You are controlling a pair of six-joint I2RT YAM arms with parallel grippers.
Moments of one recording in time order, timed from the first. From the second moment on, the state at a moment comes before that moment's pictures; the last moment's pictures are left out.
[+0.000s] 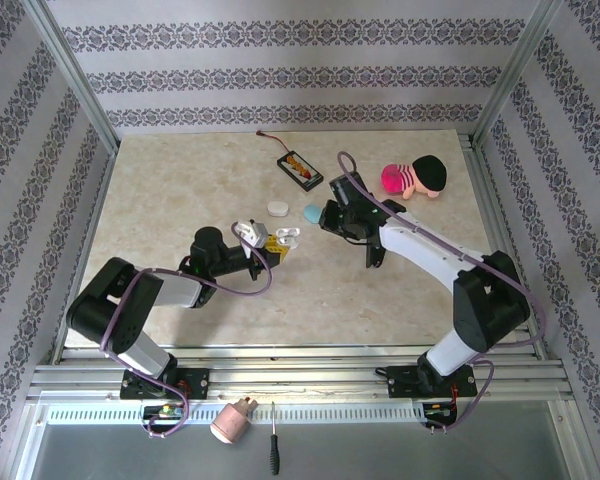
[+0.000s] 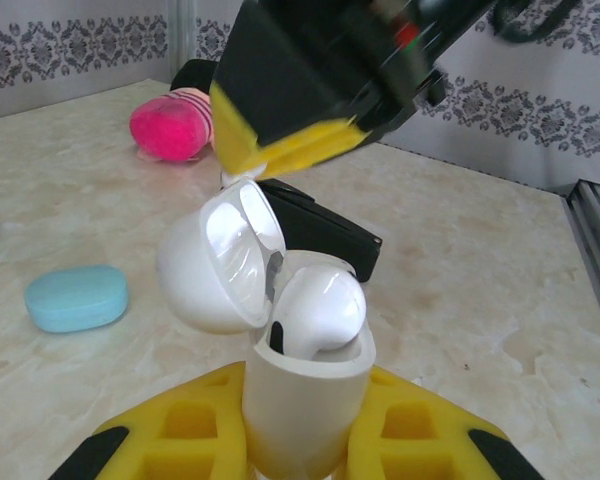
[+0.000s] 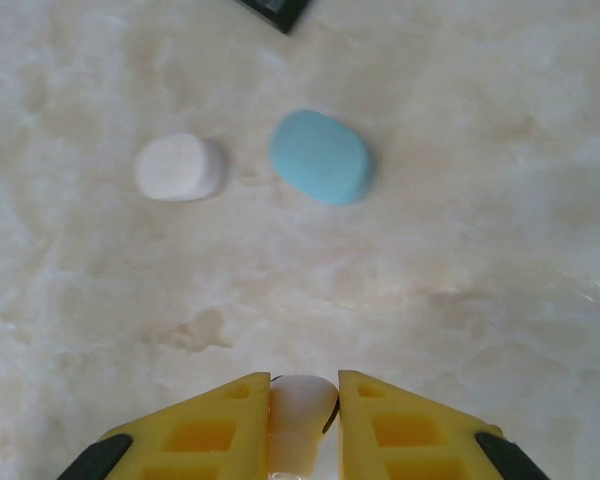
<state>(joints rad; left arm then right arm) -0.40 1.59 0.45 0.96 0.71 -0.01 0.57 1.58 1.18 -0.47 0.02 0.81</state>
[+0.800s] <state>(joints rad) -0.40 1.59 0.48 0.89 0.58 -0.03 0.76 1.55 1.25 -0.47 0.17 0.62</state>
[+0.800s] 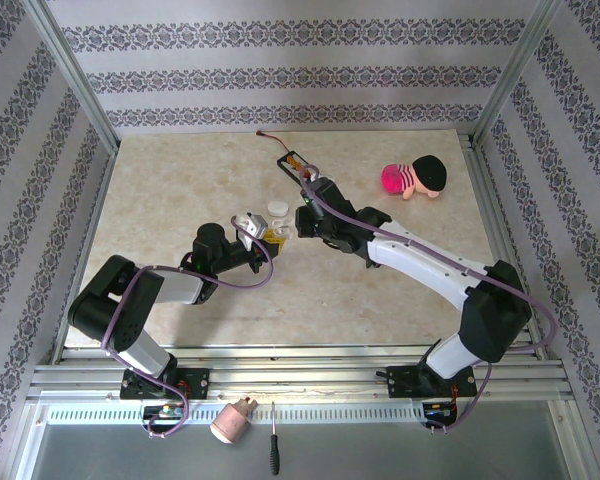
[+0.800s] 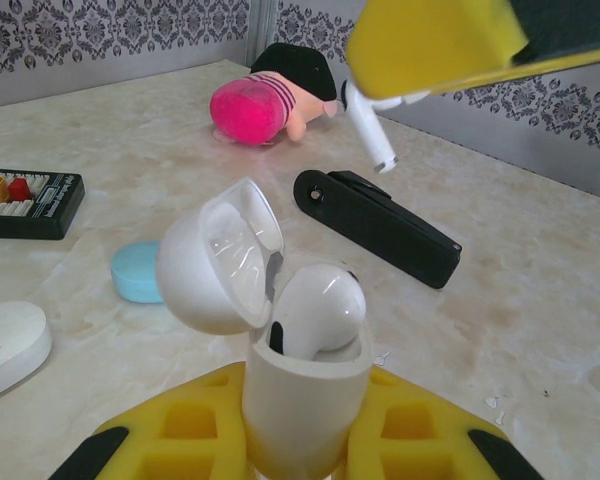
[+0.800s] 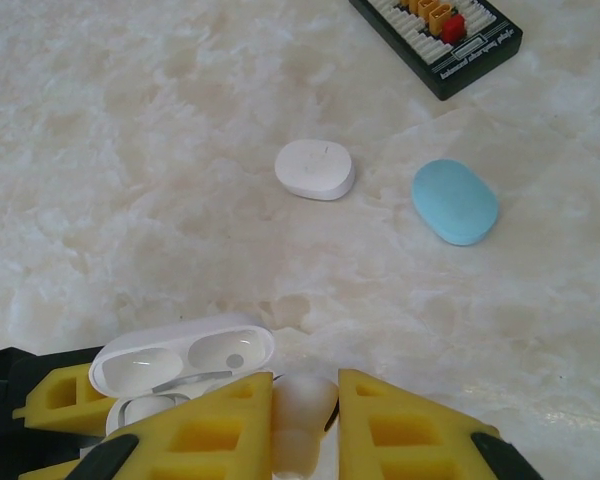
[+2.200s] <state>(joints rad) -0.40 1.58 0.50 0.89 0.55 -0.14 0.78 1.64 1.26 -0.41 0.16 0.61</state>
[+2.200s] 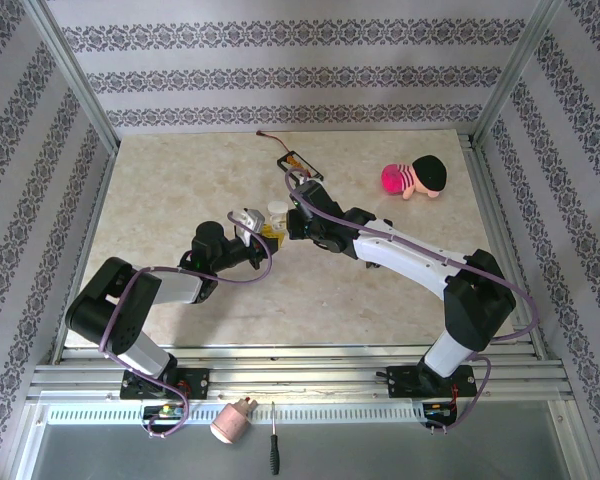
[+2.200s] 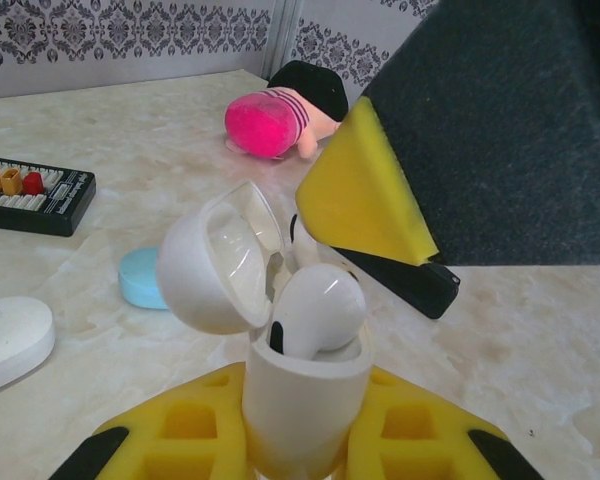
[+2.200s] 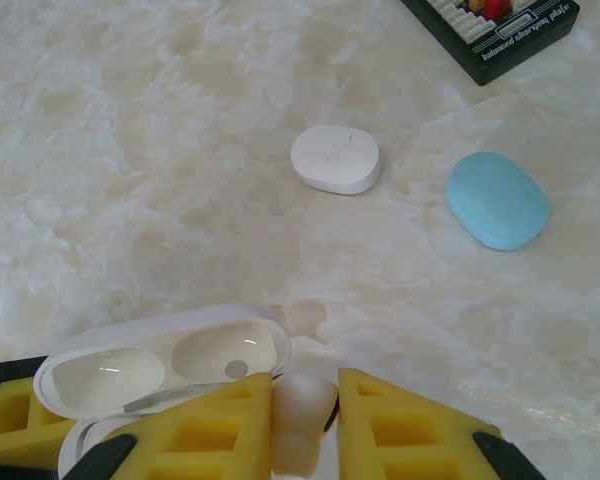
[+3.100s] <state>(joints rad) -0.39 1.57 0.50 0.89 0.55 -0.16 0.74 1.48 1.19 -0.36 0.03 0.57</state>
